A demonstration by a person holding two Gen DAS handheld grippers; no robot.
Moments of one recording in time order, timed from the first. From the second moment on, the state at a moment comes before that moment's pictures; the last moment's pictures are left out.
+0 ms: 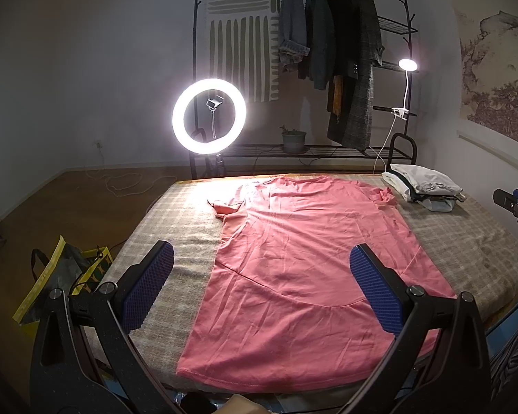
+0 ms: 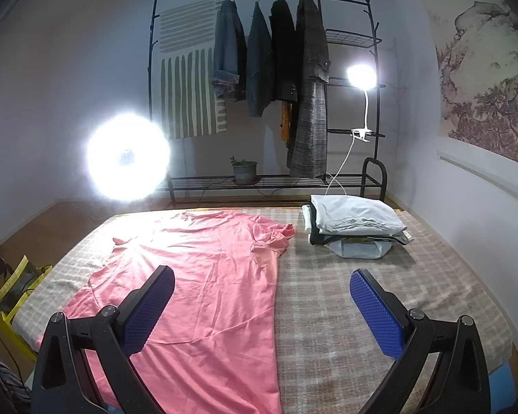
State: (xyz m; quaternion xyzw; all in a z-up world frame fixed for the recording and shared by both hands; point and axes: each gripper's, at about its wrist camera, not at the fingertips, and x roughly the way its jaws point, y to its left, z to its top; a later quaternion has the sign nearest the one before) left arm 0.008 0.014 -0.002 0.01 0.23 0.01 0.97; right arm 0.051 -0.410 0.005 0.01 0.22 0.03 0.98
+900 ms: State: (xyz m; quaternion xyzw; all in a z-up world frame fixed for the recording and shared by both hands) left arm 0.019 0.151 -0.119 -0.23 0.39 0.06 0.89; right arm 0.146 -0.299 0.019 -0.01 0.31 0.16 0.94
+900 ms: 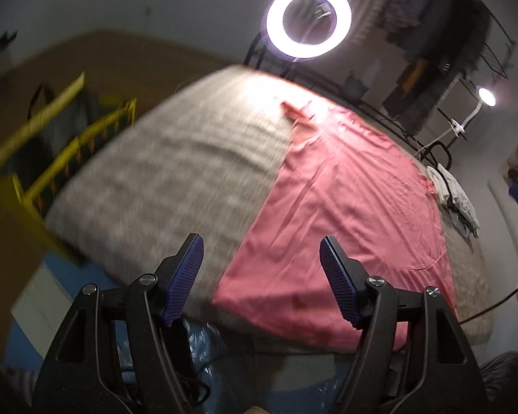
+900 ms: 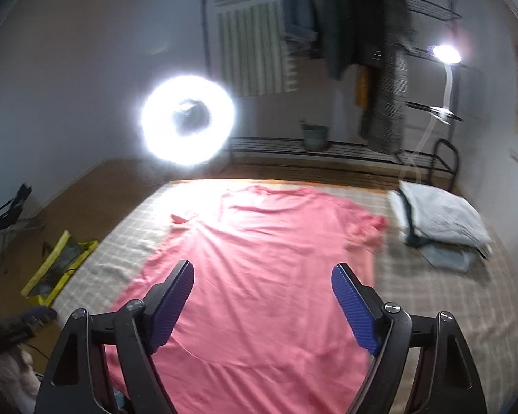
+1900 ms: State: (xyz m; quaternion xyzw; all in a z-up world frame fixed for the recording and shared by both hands) left arm 0.057 0.139 -0.198 -0.21 0.49 0.06 0.84; right arm 0.414 -0.046 -0.064 0.01 0.46 0.26 0.85
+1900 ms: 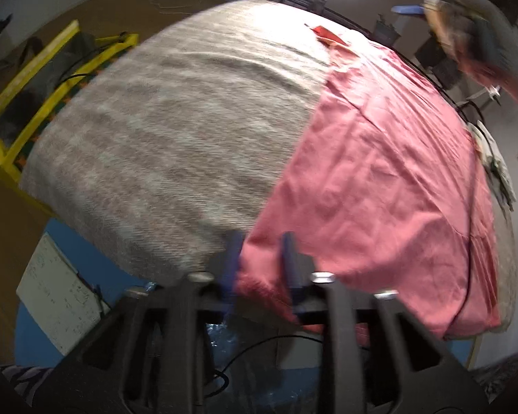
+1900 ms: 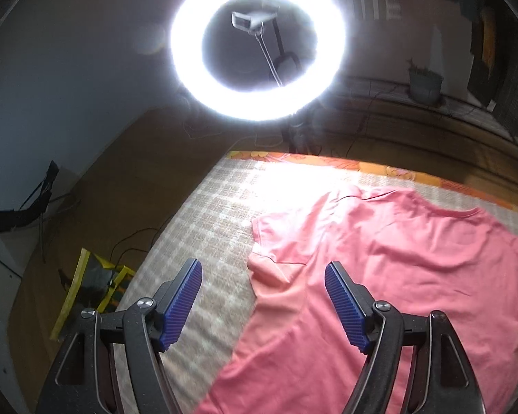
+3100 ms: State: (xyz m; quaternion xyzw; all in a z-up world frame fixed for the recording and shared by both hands) left arm 0.046 0.145 -0.179 -0.27 0.46 0.01 0.85; right arm 0.510 0.062 -0.171 -0.15 0.48 0.24 0.83
